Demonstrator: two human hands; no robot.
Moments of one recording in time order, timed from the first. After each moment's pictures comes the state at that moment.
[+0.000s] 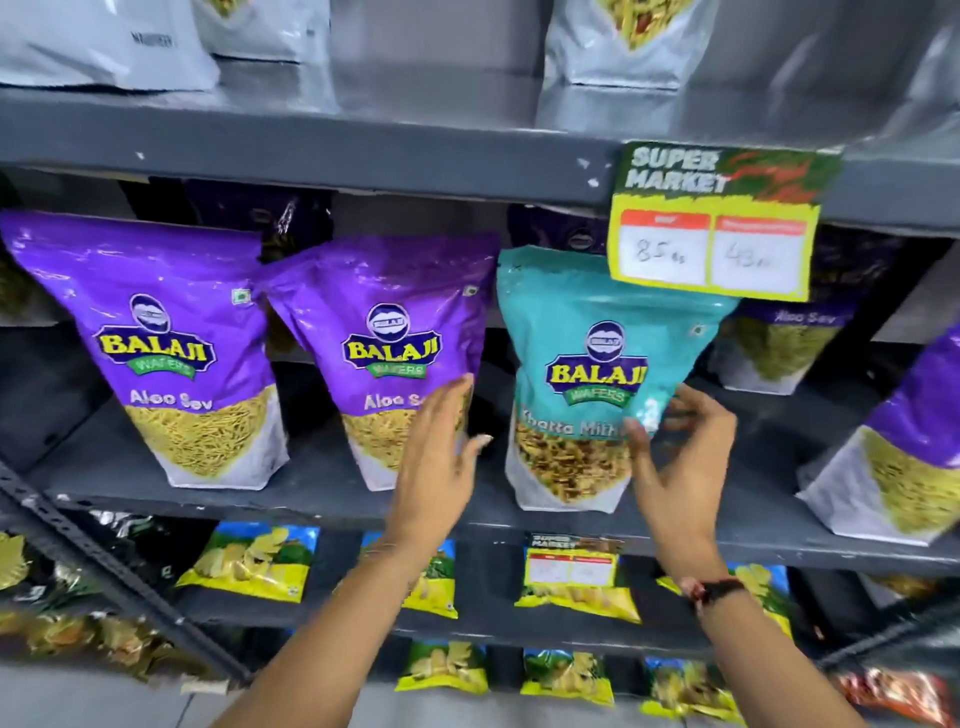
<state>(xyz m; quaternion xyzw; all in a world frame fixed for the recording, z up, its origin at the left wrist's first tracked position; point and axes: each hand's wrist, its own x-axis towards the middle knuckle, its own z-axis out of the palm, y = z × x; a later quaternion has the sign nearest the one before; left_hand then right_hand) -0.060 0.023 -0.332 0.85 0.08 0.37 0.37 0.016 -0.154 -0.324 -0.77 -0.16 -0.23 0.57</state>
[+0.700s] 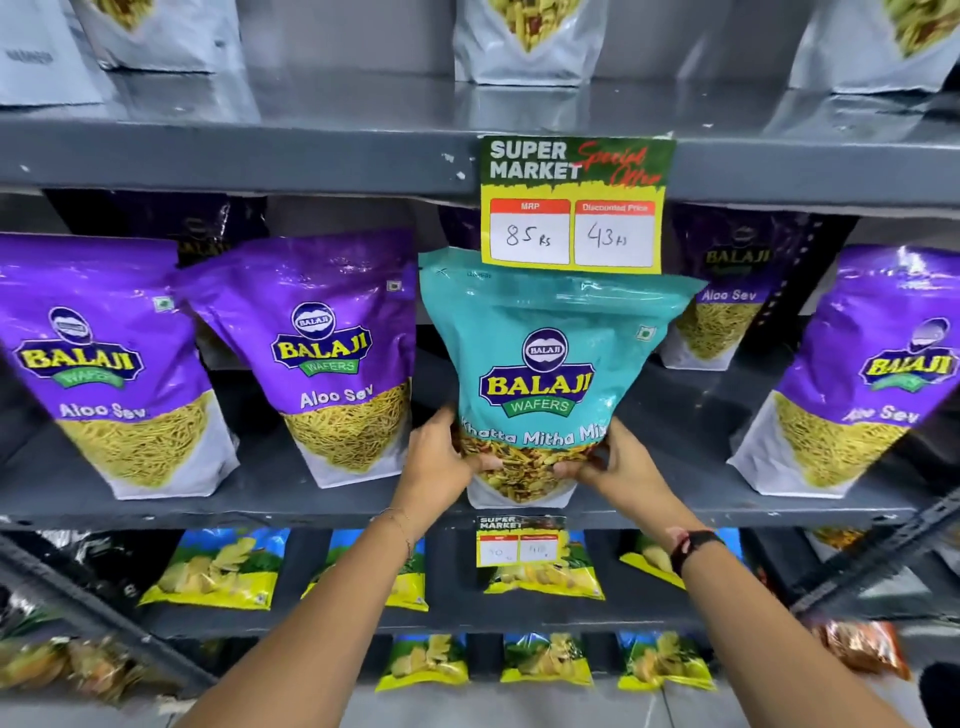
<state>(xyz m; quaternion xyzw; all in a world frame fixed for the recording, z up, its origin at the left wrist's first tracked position) -0.034 -0.027 -0.326 0.84 0.16 0.17 0.50 0.037 -0.203 -0.337 -0.78 -0.21 0.13 0.58</state>
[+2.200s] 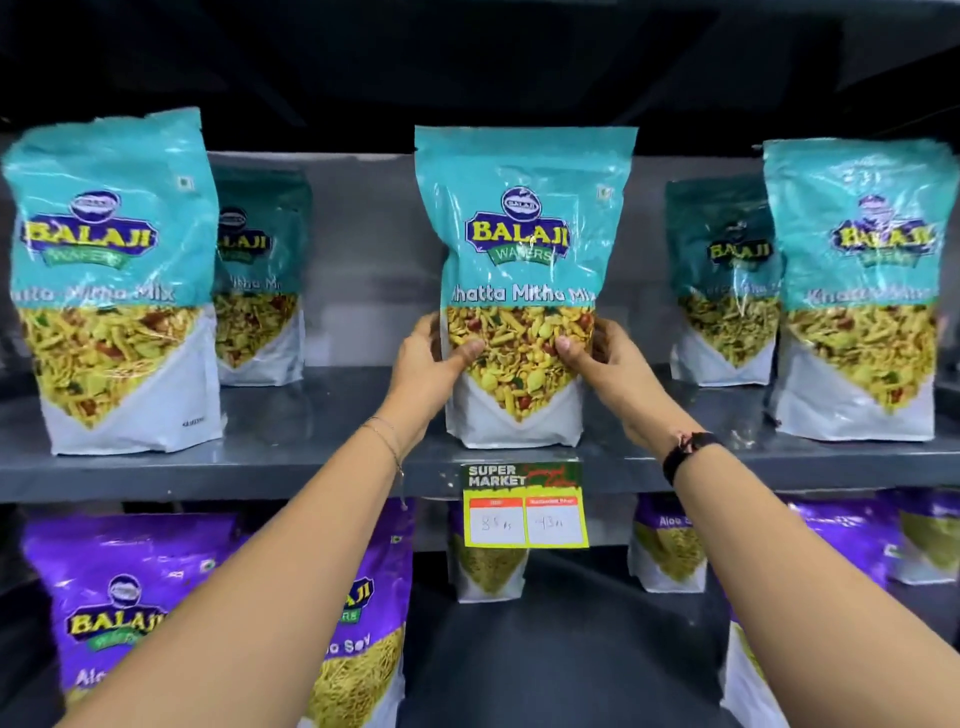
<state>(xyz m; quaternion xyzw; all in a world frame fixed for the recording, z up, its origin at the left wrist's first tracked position) 0.006 -0.015 -0.031 0.74 -0.03 0.36 0.57 0.071 -0.183 -0.036 -0.70 -0.32 -0.10 0.64</state>
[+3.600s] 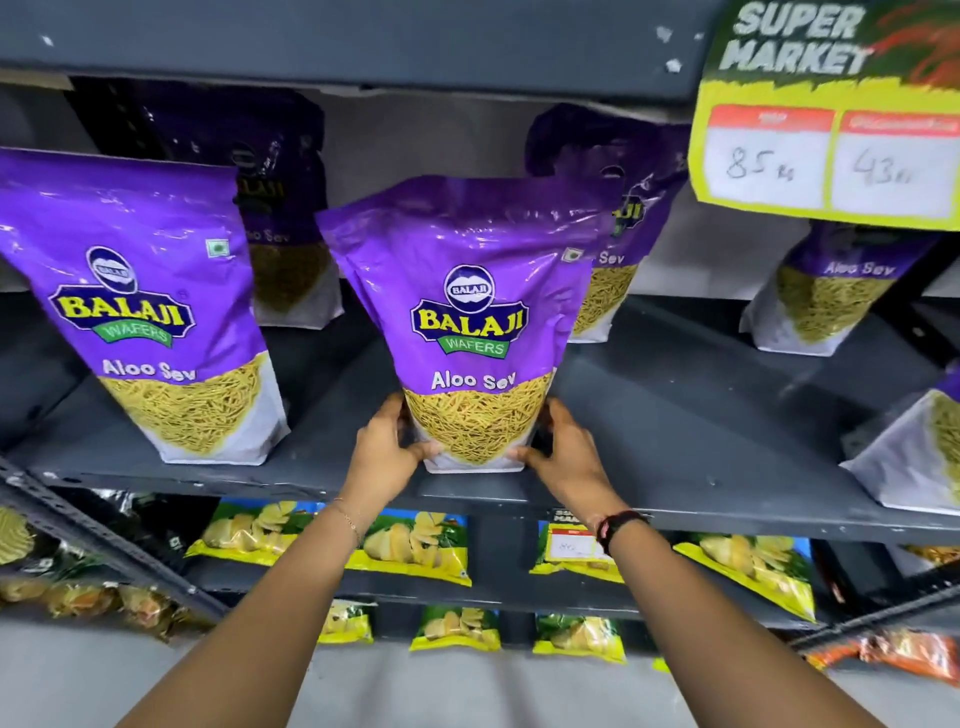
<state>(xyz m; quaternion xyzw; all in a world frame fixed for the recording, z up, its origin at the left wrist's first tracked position) -0.056 0.097 -0.387 0.79 0.23 0.14 0.55 0.030 -0.075 -0.389 -0.85 -0.22 0.12 0.46</state>
